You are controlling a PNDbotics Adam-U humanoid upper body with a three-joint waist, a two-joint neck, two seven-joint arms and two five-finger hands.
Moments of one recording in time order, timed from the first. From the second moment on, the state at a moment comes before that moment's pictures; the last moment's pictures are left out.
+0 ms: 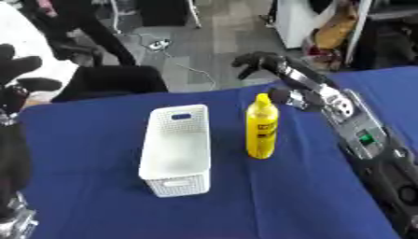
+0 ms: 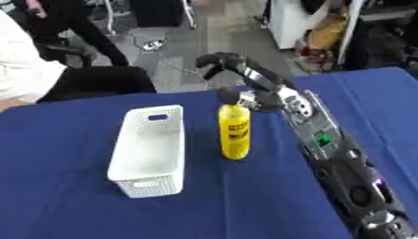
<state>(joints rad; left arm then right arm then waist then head) -0.31 0.44 -0.21 -1.99 -0.06 -0.64 0.35 -0.81 -0.41 0.14 -1.34 0.21 -0.36 0.44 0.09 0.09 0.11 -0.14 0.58</state>
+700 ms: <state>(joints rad) -0.31 0.44 -0.22 -1.99 -0.06 -0.64 0.34 -0.83 -0.40 0.13 -1.17 0.31 -0.40 0.36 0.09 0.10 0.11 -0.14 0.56</state>
